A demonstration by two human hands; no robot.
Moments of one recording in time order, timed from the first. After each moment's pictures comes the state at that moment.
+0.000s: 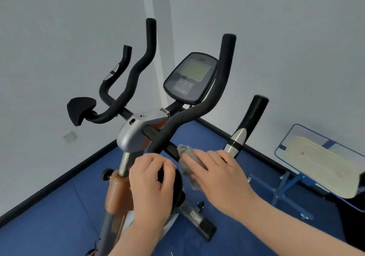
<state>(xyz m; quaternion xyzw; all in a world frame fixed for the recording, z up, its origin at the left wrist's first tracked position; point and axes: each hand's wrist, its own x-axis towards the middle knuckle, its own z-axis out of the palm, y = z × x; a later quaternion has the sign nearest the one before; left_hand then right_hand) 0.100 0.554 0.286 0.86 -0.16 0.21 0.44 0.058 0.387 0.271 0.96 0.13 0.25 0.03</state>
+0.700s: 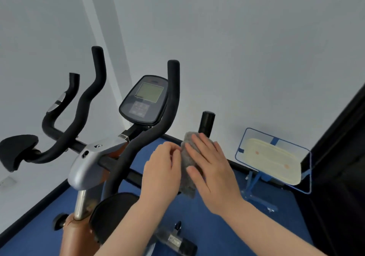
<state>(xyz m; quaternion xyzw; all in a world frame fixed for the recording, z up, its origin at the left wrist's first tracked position) 0.127 0.458 0.321 0.85 -0.27 -0.03 0.45 0.043 0.343 0.288 0.94 -0.07 0.28 -0.19</state>
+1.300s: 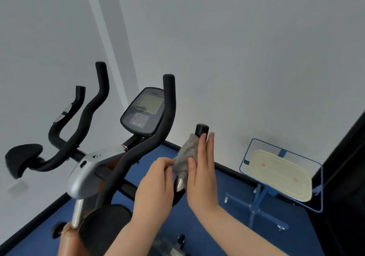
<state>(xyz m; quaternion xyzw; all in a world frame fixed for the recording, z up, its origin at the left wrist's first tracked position) 0.121 0.456 0.303 0.88 -0.26 0.02 0.40 0.077 0.351 0.294 0.79 -0.14 0.40 -0.44</state>
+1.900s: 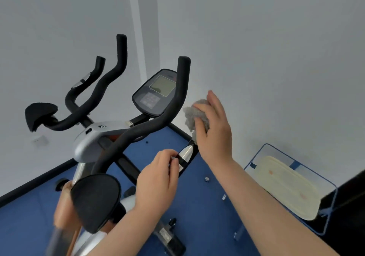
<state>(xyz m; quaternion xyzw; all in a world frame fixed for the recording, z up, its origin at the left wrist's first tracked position) 0.093 0.434 0.285 0.89 -0.23 0.16 0.35 0.109 0.280 0.342 0.82 -0.03 0.44 -0.37</state>
